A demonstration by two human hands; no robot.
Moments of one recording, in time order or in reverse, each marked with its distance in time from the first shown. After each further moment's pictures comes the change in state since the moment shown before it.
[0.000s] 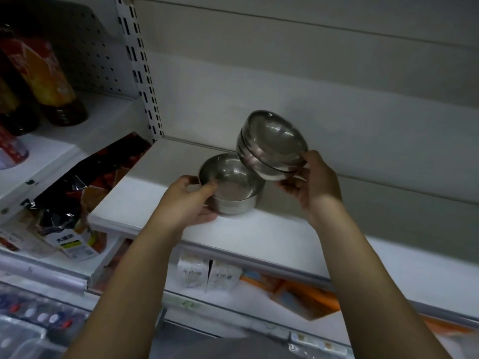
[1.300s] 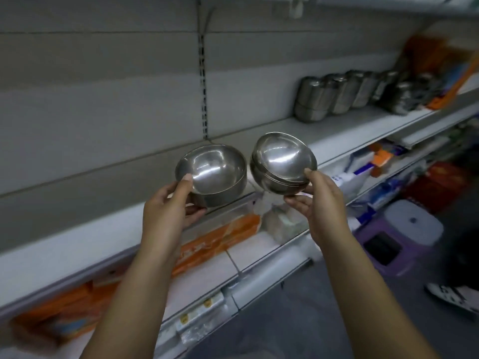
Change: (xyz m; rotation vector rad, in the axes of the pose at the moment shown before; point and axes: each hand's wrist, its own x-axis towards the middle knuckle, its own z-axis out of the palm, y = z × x) left_hand -0.223 -0.037 0.407 -0.182 -0.529 0.076; right_hand -0.229 -0.077 -0.468 0.172 0.829 -0.302
